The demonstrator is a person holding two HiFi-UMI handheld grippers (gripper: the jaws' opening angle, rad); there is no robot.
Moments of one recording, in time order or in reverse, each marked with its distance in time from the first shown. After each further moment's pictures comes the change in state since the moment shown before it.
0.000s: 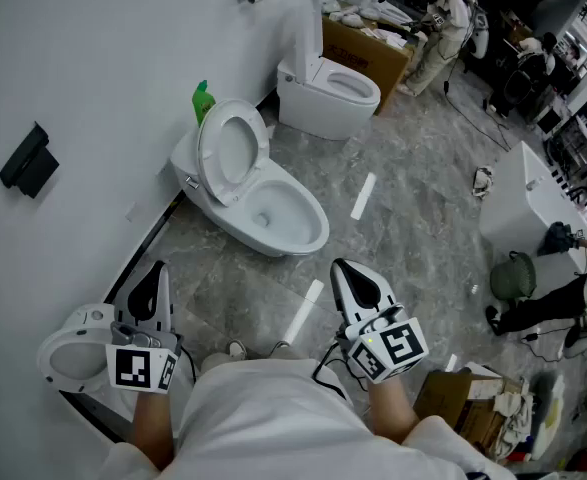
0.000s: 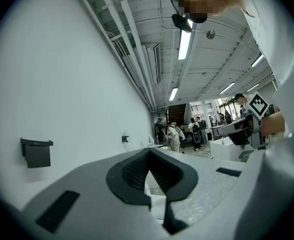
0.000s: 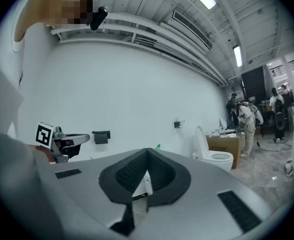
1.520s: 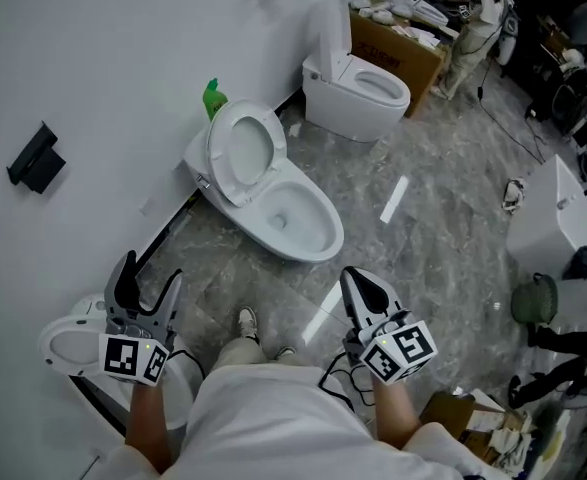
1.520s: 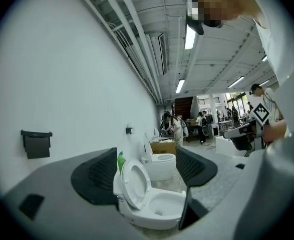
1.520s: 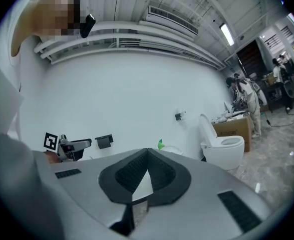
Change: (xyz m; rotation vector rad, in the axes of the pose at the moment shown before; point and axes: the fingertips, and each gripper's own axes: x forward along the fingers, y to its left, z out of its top) left arm 0.049 -0.028 -0.019 -0.032 0.104 0.069; right arm 0.004 -0.093 -0.038 0.191 0.013 0.114
